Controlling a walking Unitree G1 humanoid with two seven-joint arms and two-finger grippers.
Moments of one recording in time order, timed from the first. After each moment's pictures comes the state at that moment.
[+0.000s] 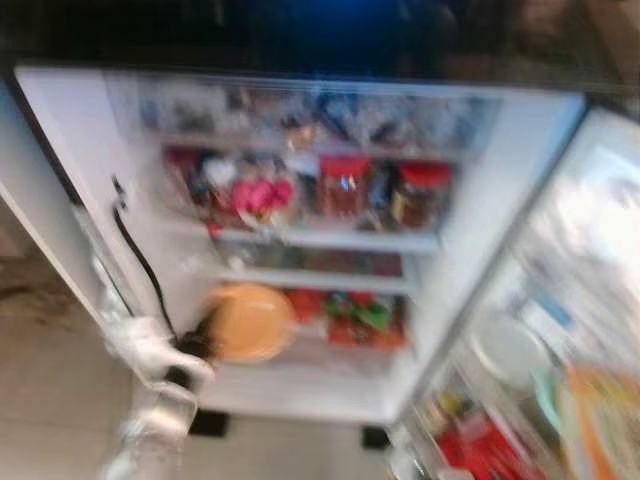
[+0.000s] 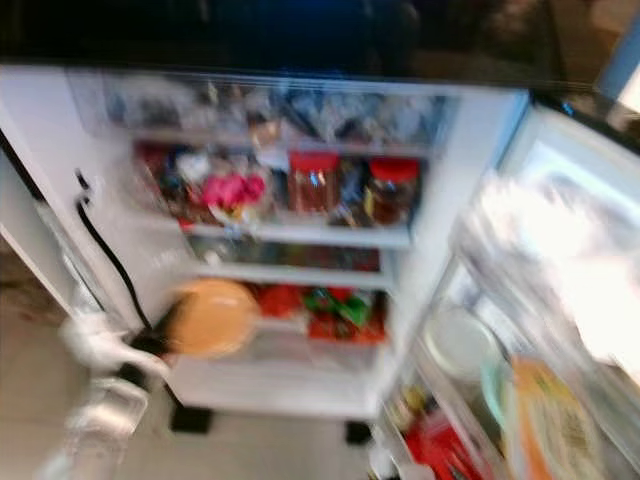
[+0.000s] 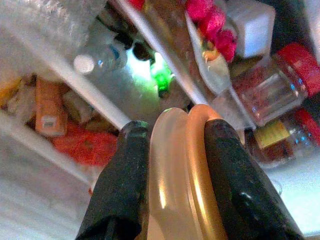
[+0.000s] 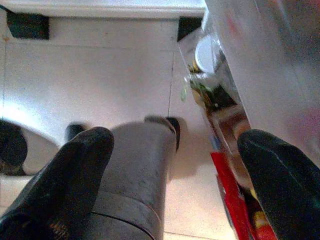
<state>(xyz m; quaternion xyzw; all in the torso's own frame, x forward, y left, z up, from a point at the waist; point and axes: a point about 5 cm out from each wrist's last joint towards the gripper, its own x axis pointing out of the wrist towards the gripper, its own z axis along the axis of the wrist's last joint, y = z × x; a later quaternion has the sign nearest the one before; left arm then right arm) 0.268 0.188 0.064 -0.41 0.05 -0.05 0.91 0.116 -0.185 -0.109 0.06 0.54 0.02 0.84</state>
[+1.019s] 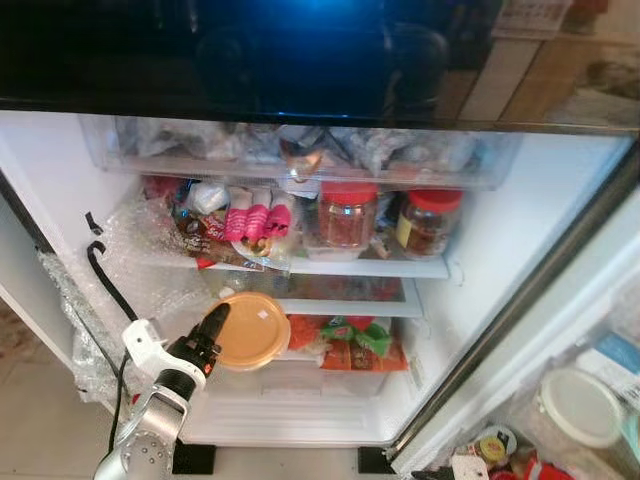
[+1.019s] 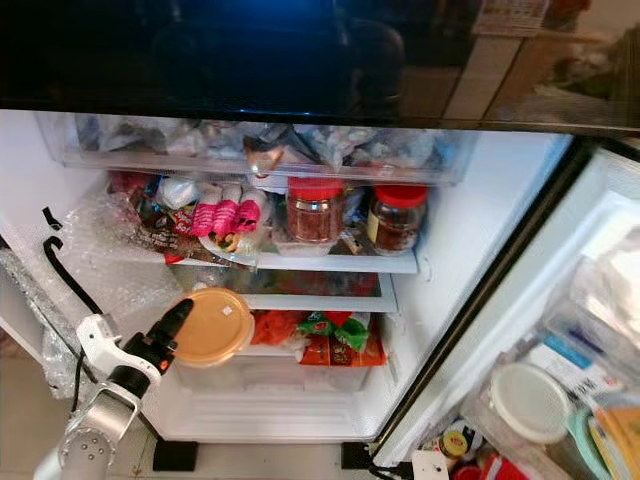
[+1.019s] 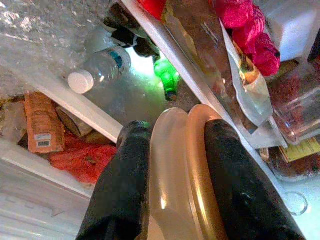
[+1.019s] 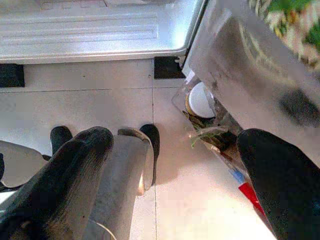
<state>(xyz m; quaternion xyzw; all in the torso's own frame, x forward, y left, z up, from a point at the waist) 0.265 0.196 0.055 -0.39 0.07 -0.05 0.92 0.130 -0.196 -0.103 0.05 0.51 -0.01 0.86</state>
